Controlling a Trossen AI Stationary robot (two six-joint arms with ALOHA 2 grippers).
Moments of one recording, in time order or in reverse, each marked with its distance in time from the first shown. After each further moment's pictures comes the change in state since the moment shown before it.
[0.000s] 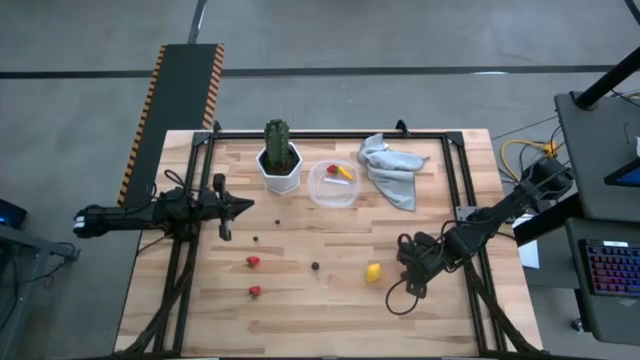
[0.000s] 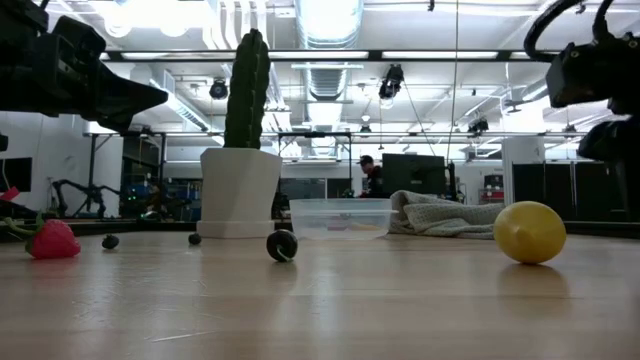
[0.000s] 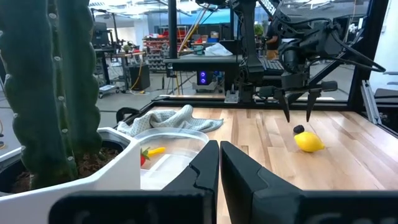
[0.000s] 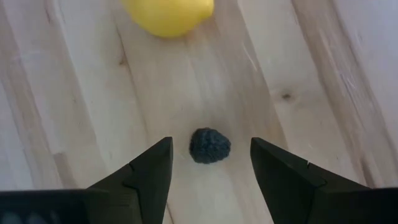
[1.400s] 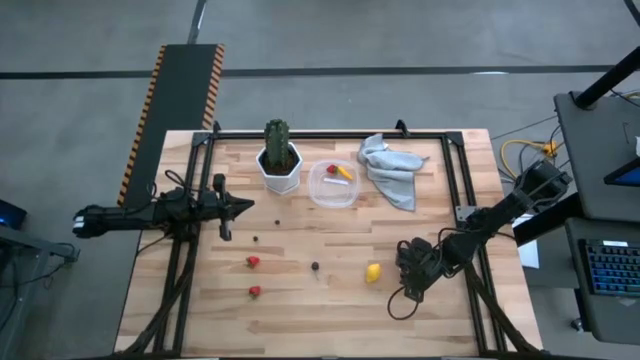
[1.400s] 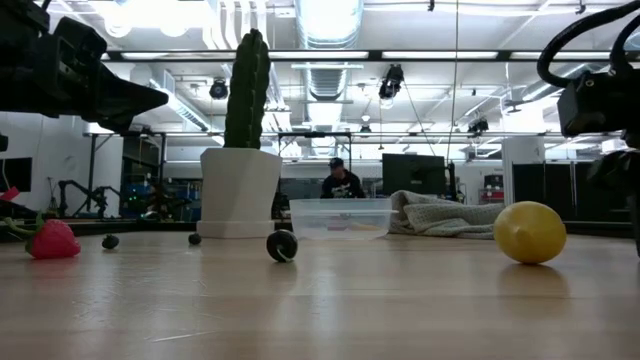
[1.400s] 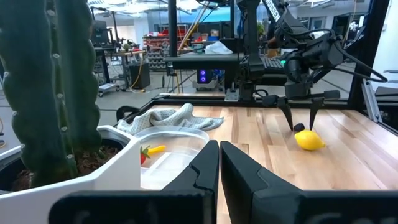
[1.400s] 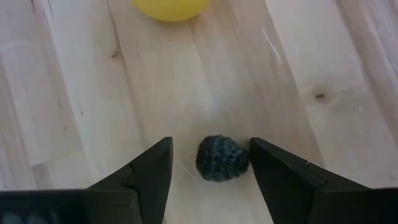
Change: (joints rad) left arm 0.001 0.007 0.000 0.001 -0.001 0.000; right arm 0.039 0.121 -0.081 0.209 0.021 0.030
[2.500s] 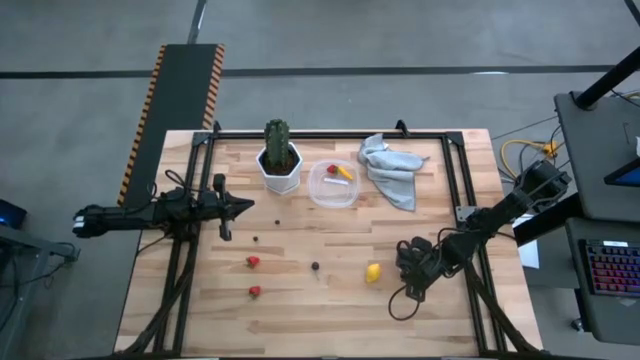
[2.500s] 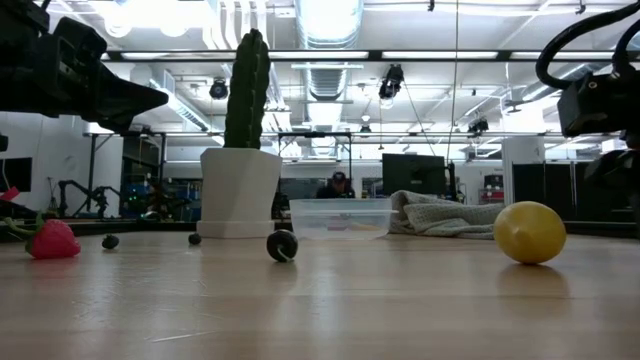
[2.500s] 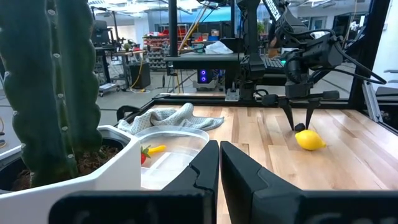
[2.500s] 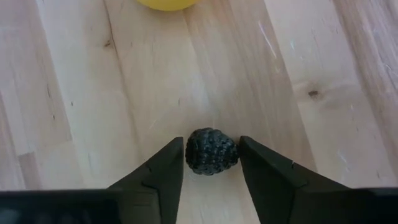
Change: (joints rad) left arm 0.000 0.001 0.000 0.000 0.000 0.000; right arm 0.010 -0.024 0.007 -0.057 -0.012 -0.032
